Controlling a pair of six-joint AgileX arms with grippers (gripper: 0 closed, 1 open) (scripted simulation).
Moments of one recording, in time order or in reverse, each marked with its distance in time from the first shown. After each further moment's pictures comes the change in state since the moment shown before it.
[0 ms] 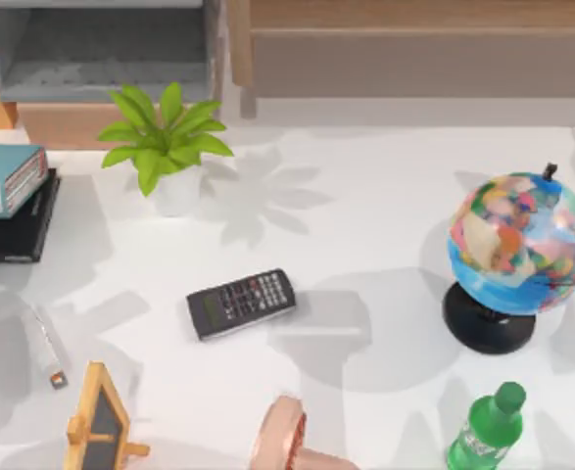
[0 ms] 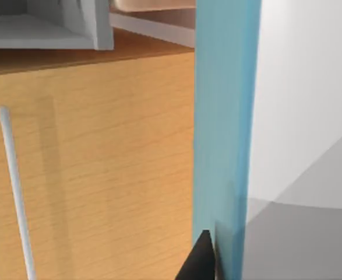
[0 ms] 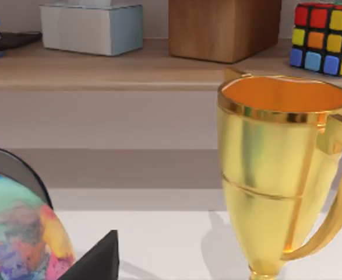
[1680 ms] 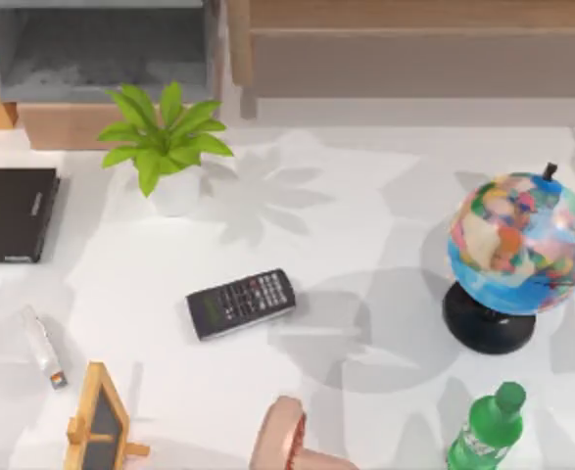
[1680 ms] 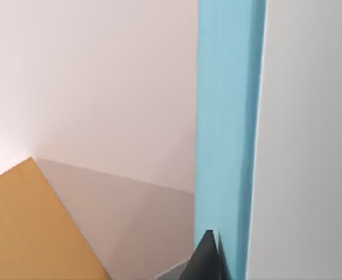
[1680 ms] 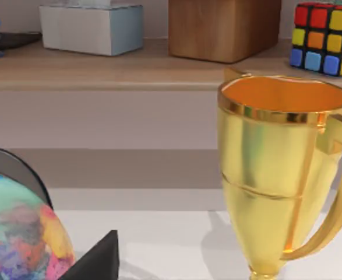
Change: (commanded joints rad) left arm -0.427 -0.066 0.527 0.170 -0.204 -1.222; right arm 0.000 0.000 0.000 0.000 0.000 0.000
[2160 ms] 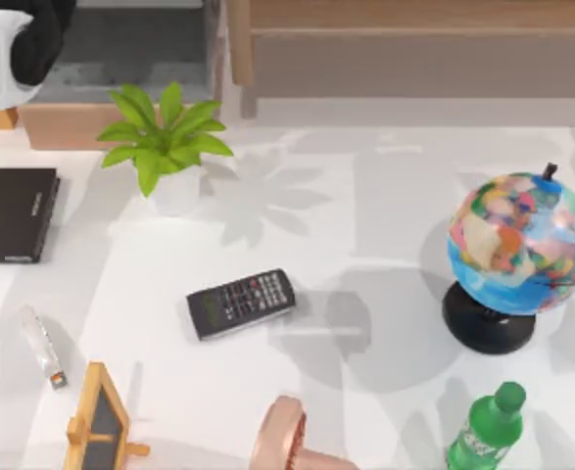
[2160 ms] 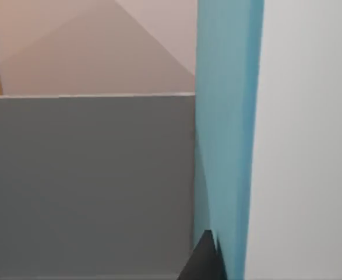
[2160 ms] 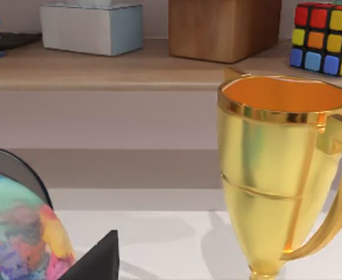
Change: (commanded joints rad) left arm -0.096 0.317 0.275 -0.151 -0.264 -0.511; right arm 0.000 0.000 0.000 0.000 0.000 0.000
